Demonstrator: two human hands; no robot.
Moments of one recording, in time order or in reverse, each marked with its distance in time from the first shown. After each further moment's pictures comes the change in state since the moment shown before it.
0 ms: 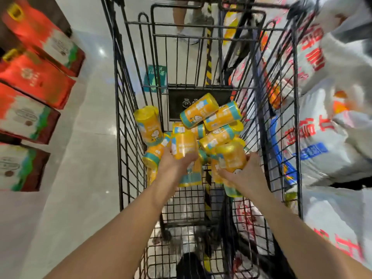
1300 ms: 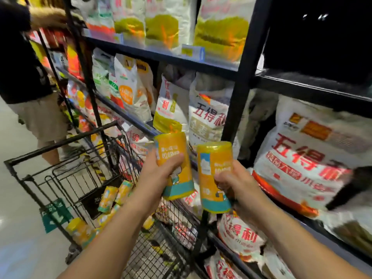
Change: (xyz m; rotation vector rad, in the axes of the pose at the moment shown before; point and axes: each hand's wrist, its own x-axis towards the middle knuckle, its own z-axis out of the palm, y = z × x) left_hand -0.444 0.174 0.002 0.117 -1.015 0.468; right_hand -0.502 -0.089 -0.213 1.012 0.552 -0.208
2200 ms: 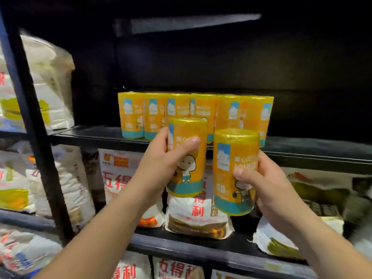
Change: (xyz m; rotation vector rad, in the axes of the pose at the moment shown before) left_hand -0.185 0.059 0.401 0.061 -0.792 0.342; right_hand -0.340 -0.154 -0.291 -0.212 0.550 -0.470
